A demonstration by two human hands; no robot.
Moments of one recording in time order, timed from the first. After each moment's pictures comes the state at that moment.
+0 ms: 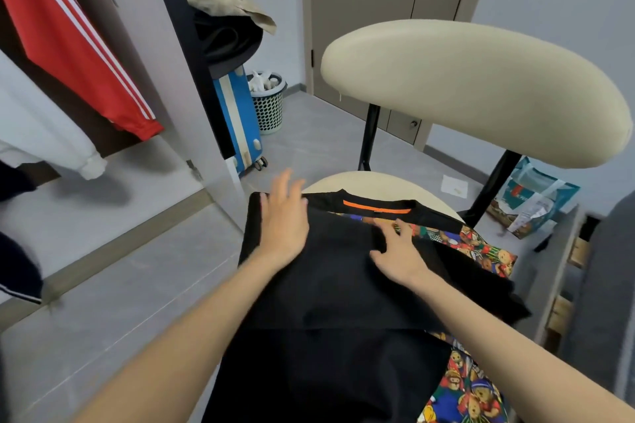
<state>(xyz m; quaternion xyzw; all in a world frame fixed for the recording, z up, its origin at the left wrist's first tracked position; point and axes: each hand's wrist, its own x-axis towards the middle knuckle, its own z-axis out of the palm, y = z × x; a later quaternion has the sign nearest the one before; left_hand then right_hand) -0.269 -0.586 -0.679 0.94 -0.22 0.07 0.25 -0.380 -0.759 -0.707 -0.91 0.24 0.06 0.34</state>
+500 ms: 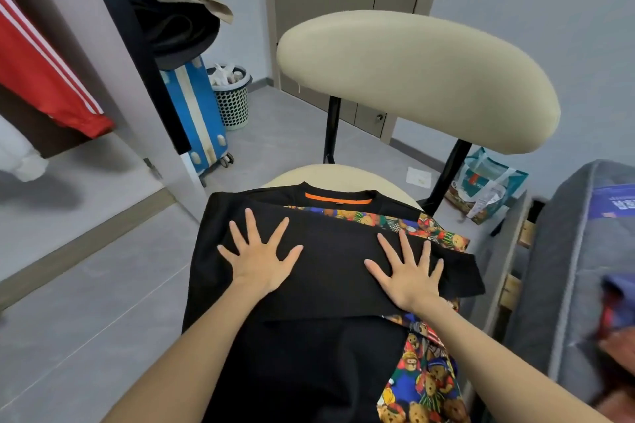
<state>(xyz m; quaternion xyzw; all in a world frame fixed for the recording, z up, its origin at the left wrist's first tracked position) -0.300 -0.594 -0.753 0.97 -0.16 -0.16 0.04 -0.450 -0.817 -0.762 -0.93 0.31 0.15 0.15</state>
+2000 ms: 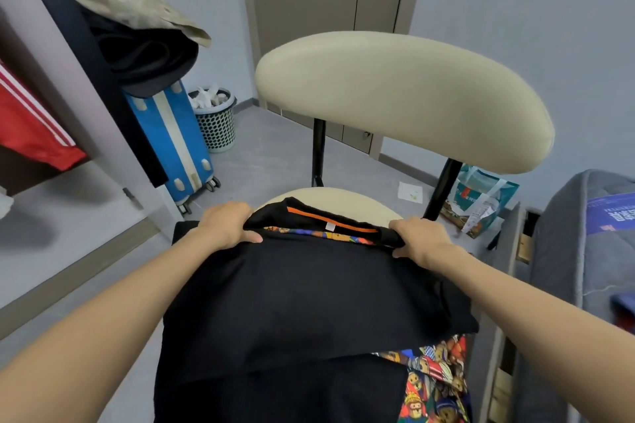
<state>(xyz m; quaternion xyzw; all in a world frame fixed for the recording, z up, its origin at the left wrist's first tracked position) -0.190 -0.613 -0.662 0.94 -0.31 -0.14 -0.02 -0.377 -0.889 -0.679 -0.98 0.17 0.13 -0.03</state>
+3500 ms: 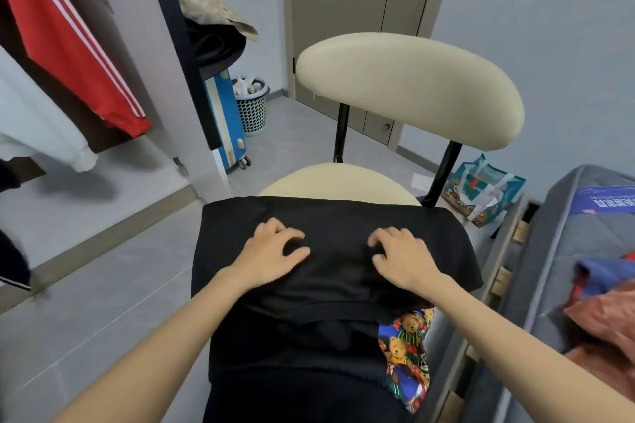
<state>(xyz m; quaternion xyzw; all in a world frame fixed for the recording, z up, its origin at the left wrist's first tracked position) -0.367 -0.537 -0.670 0.91 -0.32 -0.16 0.20 -0.488 -0.769 -0.665 -0.98 0.15 0.05 0.14</state>
